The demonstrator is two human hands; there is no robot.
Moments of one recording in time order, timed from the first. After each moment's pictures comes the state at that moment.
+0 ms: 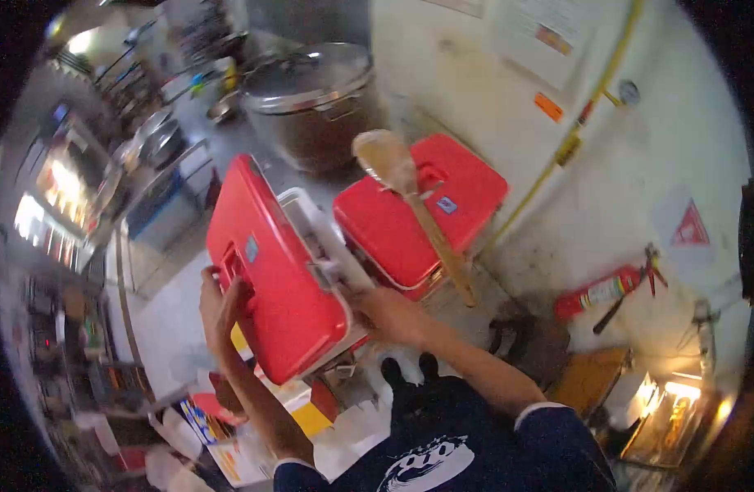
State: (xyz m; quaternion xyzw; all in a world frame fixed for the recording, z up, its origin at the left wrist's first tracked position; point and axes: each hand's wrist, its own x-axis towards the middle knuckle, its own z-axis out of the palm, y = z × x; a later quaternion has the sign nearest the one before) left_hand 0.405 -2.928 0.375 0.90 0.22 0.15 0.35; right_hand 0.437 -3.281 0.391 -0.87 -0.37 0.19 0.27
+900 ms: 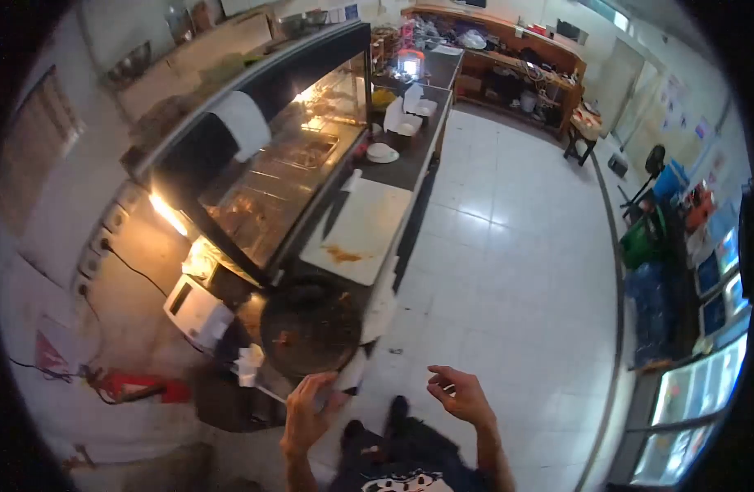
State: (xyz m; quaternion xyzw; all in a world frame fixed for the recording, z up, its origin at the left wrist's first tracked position) left_hand -0.390 -3.824 0.383 0.42 -0.78 -0.35 0.29; right_hand -0.668 -3.692 0.322 -0.47 0.69 -0.36 0.41
